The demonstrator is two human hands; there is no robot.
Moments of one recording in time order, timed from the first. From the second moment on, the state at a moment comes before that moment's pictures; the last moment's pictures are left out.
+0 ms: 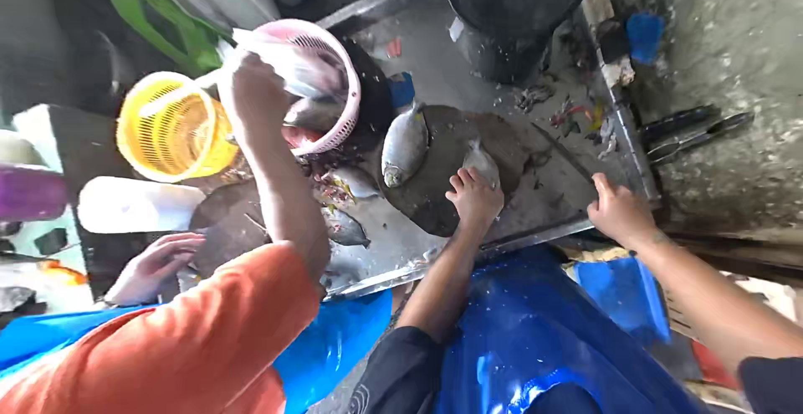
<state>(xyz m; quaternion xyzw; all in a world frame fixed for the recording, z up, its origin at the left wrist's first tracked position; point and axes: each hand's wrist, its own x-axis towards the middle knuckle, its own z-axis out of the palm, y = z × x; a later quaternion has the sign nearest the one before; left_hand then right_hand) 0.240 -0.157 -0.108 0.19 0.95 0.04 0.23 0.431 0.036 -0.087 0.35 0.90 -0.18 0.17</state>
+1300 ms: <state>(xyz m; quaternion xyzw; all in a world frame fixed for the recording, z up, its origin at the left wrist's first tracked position) 0.225 -0.224 -0.088 0.28 0.91 0.20 0.24 0.321 -0.115 -0.136 0.06 0.96 -0.20 0.17</state>
